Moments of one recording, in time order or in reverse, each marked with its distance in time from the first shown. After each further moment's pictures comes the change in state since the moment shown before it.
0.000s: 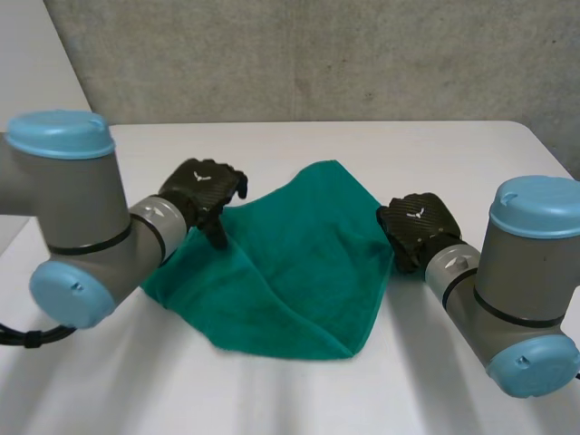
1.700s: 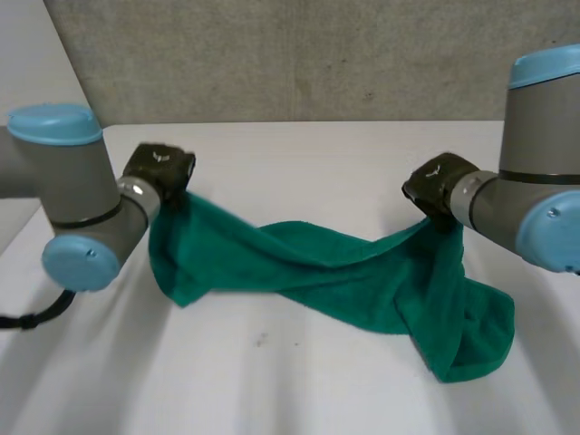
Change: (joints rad) left arm 0.095 -0.134 0.155 0.051 -0.144 0.063; right arm -0.087 0.224 -0.661 0.654 -0.009 -0.375; left_hand 0.641 0.706 0.703 0.717 0.656; right_hand 0.000 0.000 0.004 0.000 0.000
